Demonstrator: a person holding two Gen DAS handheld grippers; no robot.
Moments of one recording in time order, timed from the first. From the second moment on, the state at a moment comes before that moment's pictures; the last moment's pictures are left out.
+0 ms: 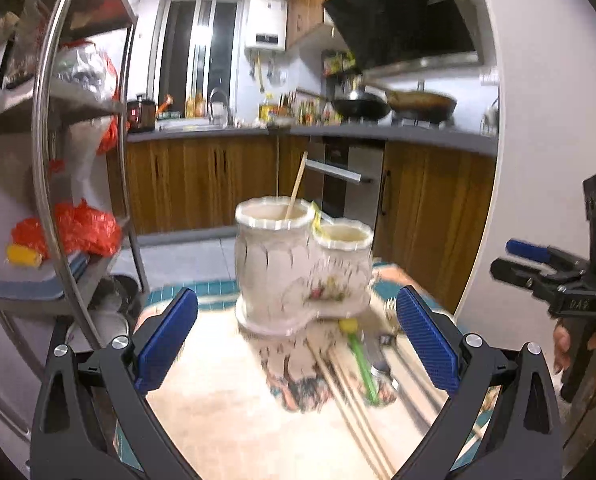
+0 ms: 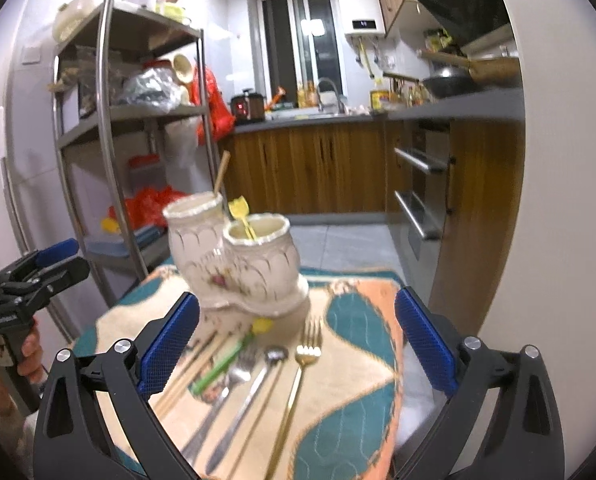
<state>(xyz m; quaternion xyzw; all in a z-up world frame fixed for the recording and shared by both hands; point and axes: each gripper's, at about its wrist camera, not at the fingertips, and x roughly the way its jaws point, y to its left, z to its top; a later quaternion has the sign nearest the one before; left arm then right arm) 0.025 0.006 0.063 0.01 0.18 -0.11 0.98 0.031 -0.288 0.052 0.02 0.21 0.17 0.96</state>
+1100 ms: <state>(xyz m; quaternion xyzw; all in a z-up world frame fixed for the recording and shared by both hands) 0.087 -0.022 -0.038 0.04 0.41 -0.12 0.90 0.090 -0.267 -0.038 -0.02 0.41 0.16 0.90</state>
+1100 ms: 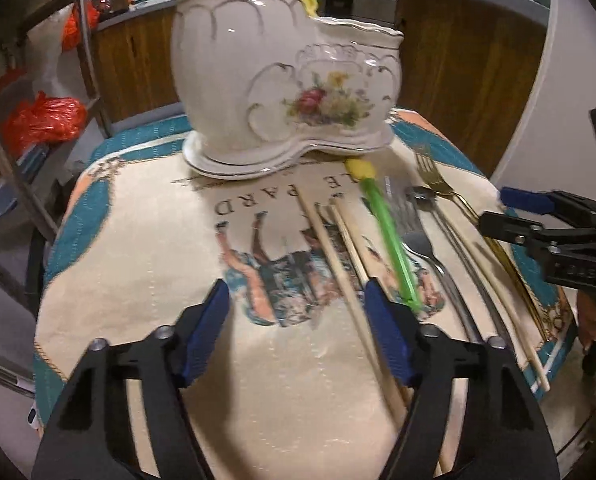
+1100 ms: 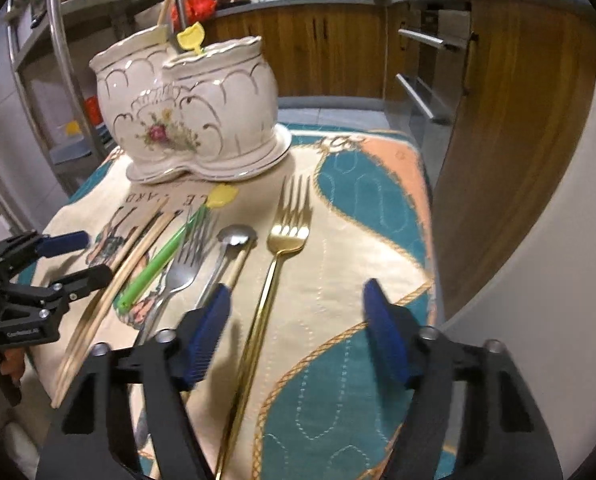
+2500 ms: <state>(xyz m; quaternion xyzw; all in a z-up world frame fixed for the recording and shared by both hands) 0.097 -0.029 -0.035 0.10 0.42 -0.18 0.88 0.104 -0.248 -0.039 -0.05 0.44 0.18 0.88</state>
